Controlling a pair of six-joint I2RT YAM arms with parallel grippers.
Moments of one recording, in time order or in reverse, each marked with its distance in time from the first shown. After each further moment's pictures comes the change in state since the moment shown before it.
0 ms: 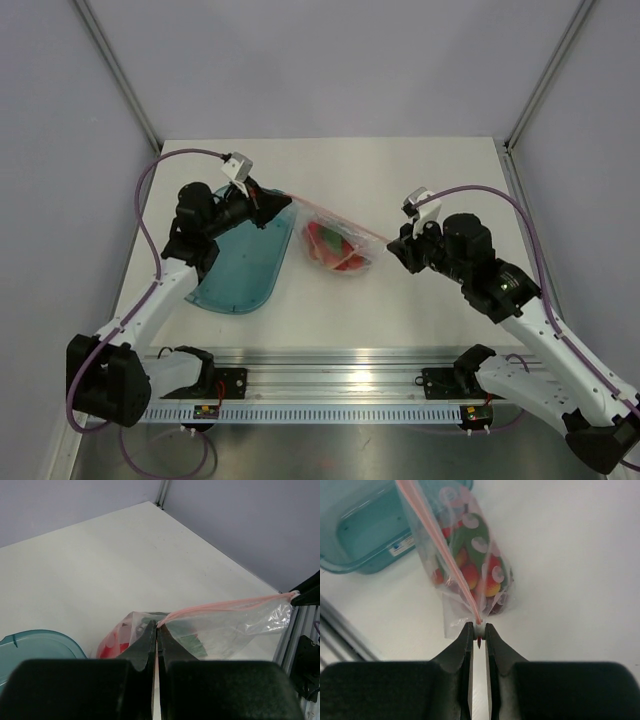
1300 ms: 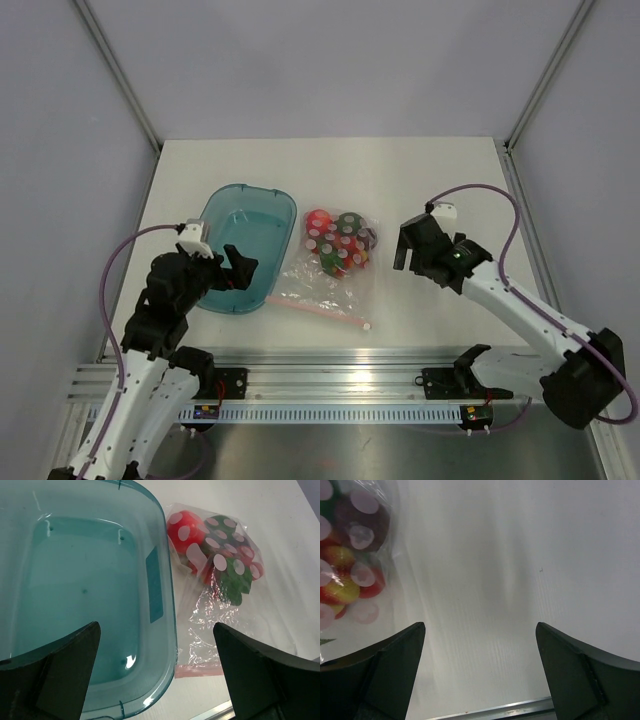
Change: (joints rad) left arm 0.010 -0.630 -0.236 -0.705 -0.470 -0.035; right arm -0.018 0.259 -0.033 -0.238 0.625 0.607
